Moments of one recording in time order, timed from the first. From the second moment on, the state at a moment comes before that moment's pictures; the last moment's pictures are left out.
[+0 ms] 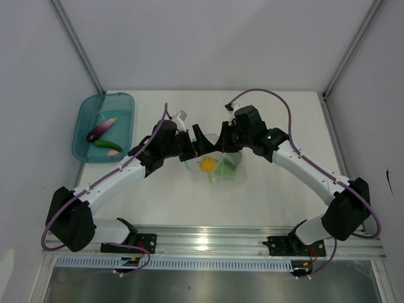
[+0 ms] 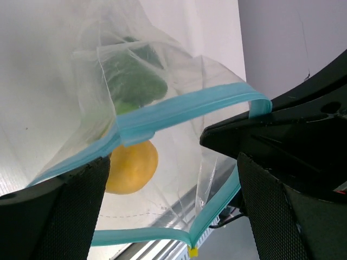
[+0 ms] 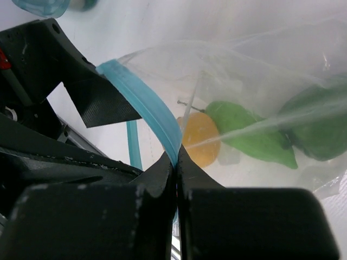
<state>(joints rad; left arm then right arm) -0.60 1.31 0.95 -0.15 0.30 -0.84 0.67 1.47 1.30 -0.48 -0.20 0.53</state>
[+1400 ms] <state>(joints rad) -0.18 0.86 0.81 -0.36 0.14 -0.89 0.38 1.39 1.17 -0.34 -0.67 0.71</state>
